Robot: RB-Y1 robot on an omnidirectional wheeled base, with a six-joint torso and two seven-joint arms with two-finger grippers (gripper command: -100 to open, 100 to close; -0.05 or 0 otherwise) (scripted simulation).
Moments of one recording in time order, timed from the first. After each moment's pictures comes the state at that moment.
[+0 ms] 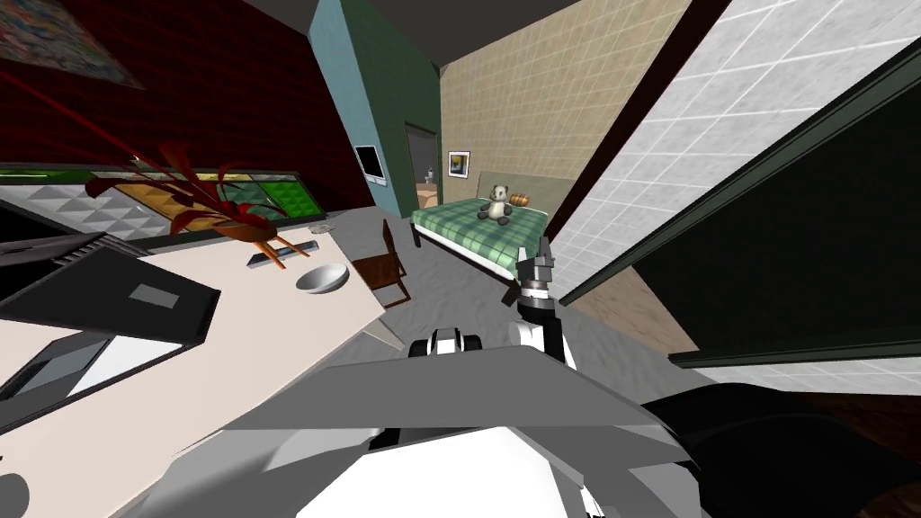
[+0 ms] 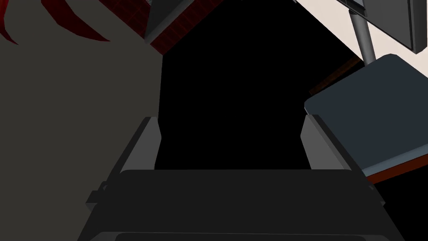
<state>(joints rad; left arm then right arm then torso) 0.50 0.53 0.92 -1.39 0.21 -0.01 -0.15 0.51 -0.01 0.02 -2.34 -0.05 -0.36 0.00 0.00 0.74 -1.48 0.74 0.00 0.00</state>
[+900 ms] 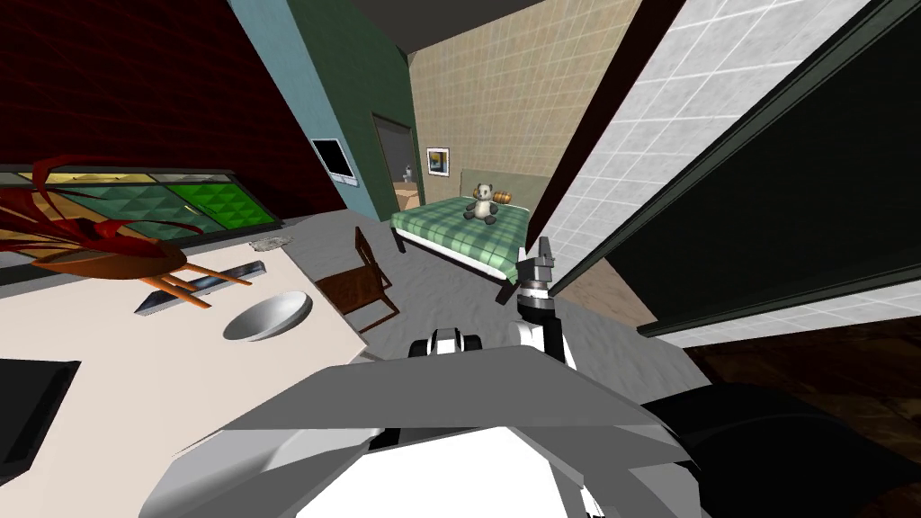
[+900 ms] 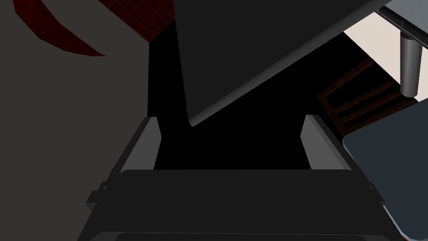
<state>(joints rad) 0.51 0.61 1.10 -1.24 0.20 0.06 -0.12 0.51 -0.01 0.02 -2.34 -0.05 -0.36 0.00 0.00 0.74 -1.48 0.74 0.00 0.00</state>
